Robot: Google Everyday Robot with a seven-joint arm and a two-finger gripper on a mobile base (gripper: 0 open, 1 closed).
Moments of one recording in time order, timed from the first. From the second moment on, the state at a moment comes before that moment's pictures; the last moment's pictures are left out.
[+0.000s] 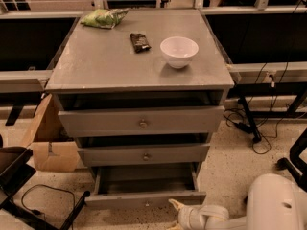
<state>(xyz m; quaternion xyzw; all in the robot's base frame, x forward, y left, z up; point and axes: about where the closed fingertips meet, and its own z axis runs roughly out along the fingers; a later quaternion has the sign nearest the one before) 0.462 -0.083 0.170 -0.60 0.68 0.16 0.39</state>
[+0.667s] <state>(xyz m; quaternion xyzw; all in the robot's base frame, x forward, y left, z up) 0.470 -0.069 0.097 -0.59 0.69 0.17 0.38</state>
